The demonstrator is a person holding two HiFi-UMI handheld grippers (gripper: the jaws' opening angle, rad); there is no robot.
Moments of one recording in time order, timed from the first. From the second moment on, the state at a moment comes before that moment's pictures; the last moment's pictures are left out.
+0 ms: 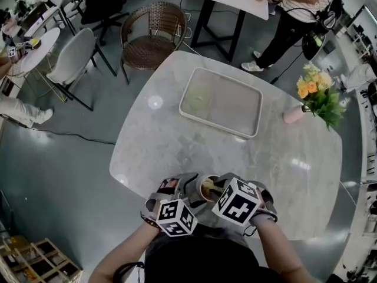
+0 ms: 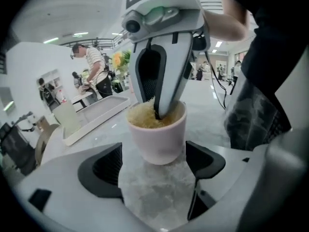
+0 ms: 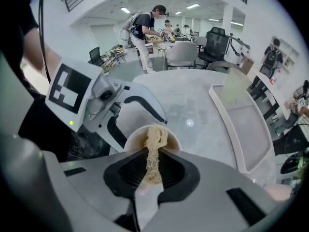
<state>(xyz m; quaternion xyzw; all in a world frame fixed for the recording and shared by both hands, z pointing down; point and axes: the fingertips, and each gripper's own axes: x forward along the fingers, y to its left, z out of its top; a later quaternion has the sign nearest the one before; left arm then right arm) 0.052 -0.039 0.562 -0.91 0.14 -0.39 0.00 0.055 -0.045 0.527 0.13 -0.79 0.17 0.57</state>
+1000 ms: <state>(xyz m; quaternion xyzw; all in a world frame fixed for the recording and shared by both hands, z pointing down) 0.067 -0.040 0.576 -0.90 -0.09 -0.41 0.09 0.056 -0.029 0.519 -0.06 -0.80 0.01 0.60</state>
